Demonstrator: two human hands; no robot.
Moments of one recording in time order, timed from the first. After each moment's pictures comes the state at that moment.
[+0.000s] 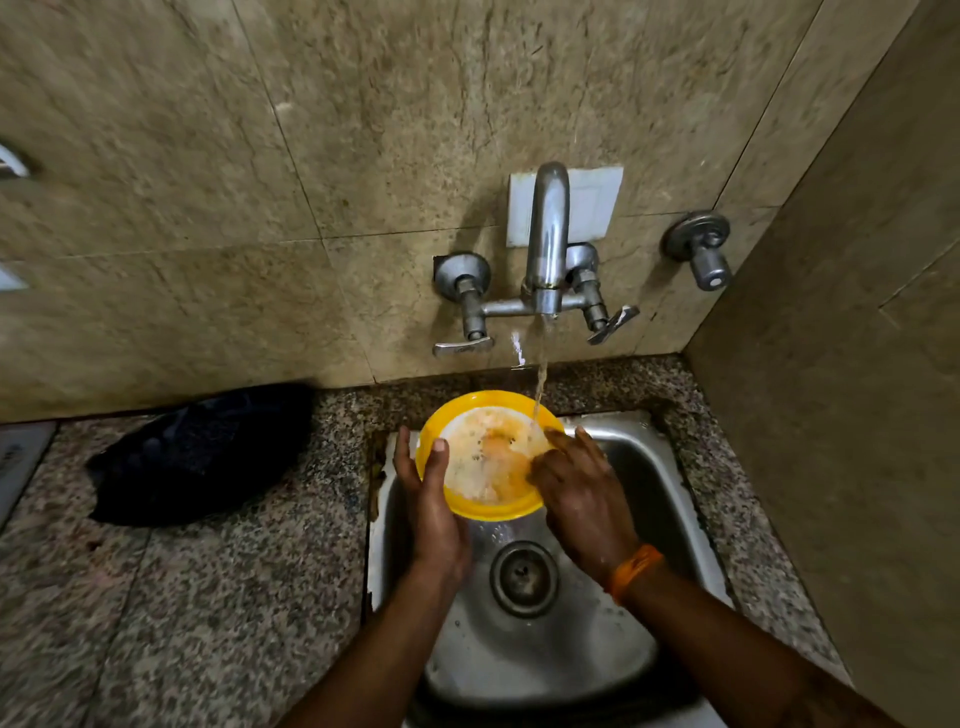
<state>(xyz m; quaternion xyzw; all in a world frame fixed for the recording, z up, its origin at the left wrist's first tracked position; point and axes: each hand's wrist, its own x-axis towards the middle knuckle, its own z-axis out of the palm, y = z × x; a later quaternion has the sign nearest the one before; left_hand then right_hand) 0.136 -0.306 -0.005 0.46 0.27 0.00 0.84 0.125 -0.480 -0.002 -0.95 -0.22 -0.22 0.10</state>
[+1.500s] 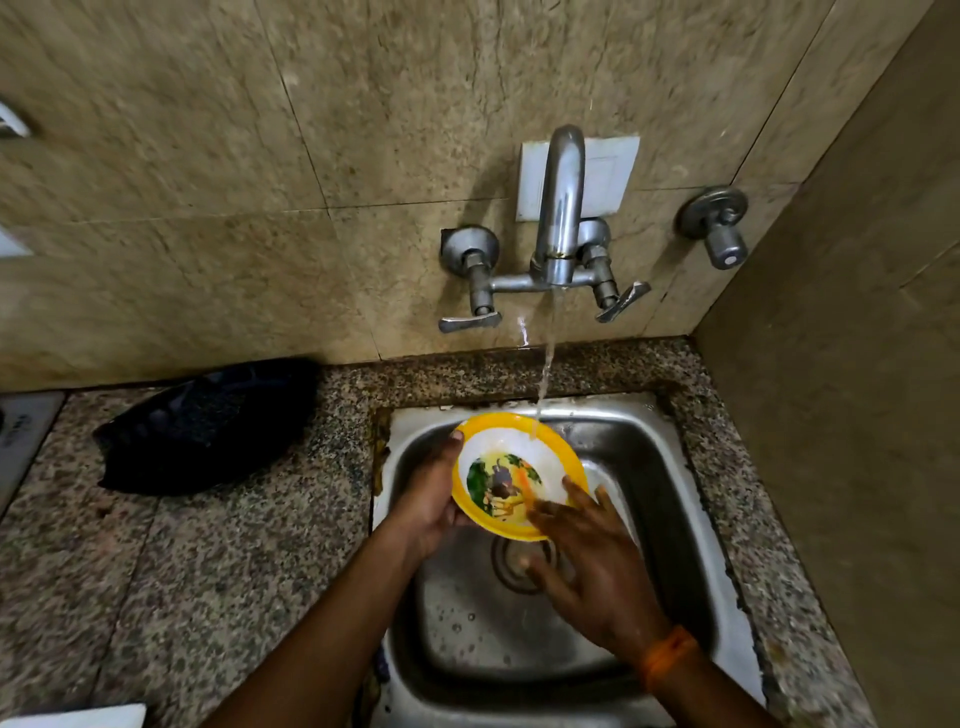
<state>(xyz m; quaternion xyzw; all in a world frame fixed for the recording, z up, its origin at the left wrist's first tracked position) 0.146 -0.278 -0.015 0.56 0.28 -0.29 0.72 0.040 -0.484 -0.033 -0.96 -0.16 -0.06 0.24</state>
